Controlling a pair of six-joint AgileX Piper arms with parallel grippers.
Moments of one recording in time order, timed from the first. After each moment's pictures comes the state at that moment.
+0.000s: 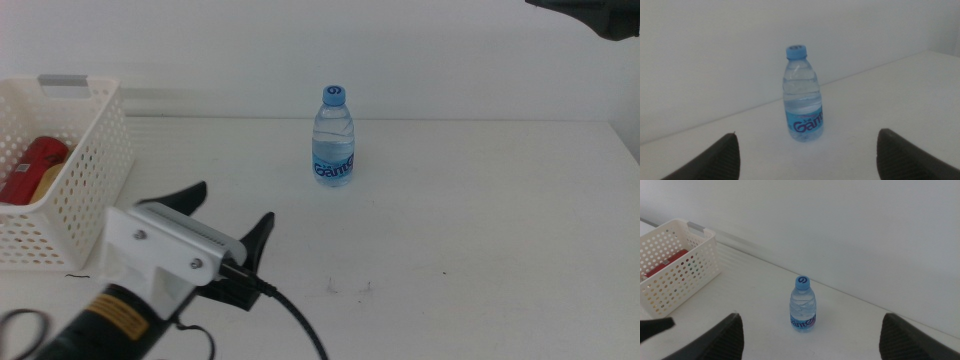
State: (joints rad) left arm -0.66 1.36 -0.25 -0.22 -0.96 0.17; right arm 0.46 1.07 -1.33 0.09 0.71 -0.09
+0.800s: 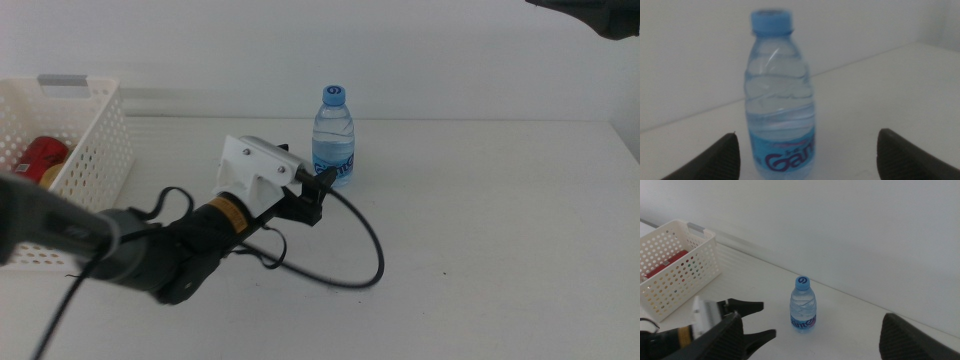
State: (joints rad) left arm -0.42 2.00 -0.80 0.26 -1.00 -0.16; right arm 0.46 1.07 -1.33 0.09 0.71 -0.08
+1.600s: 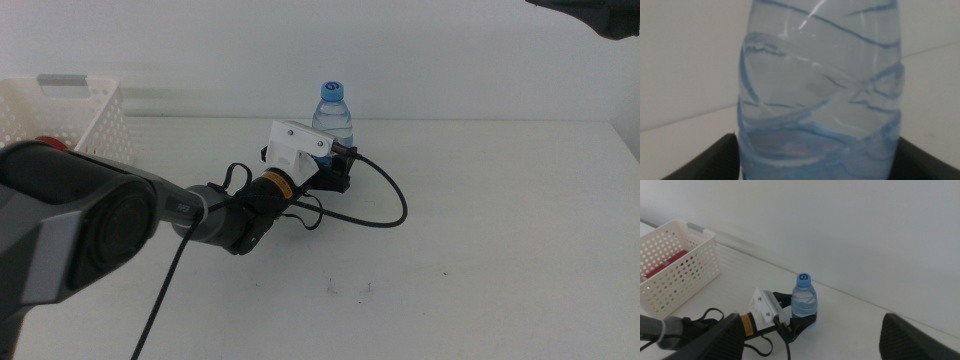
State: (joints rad) left arm -0.42 2.39 -1.33 0.23 -0.85 -0.23; right arm 0.46 1.07 -1.33 0.09 0.71 -0.08
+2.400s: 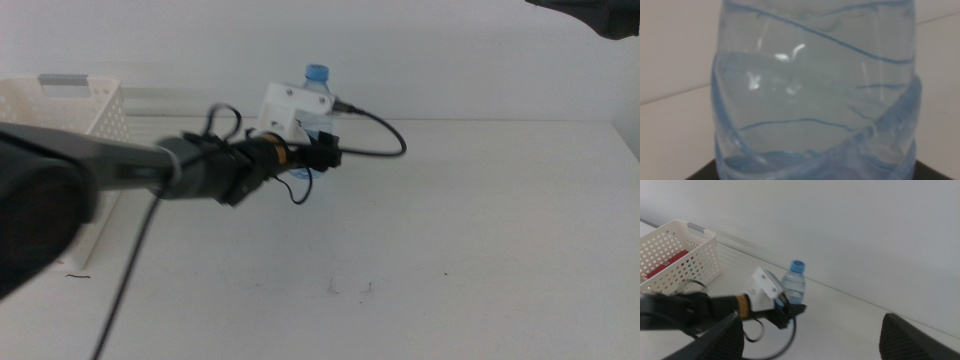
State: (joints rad) left arm -0.42 2.18 -1.36 0.30 -0.32 -0.36; right arm 0.46 1.07 -1.33 0.09 0.71 -0.08
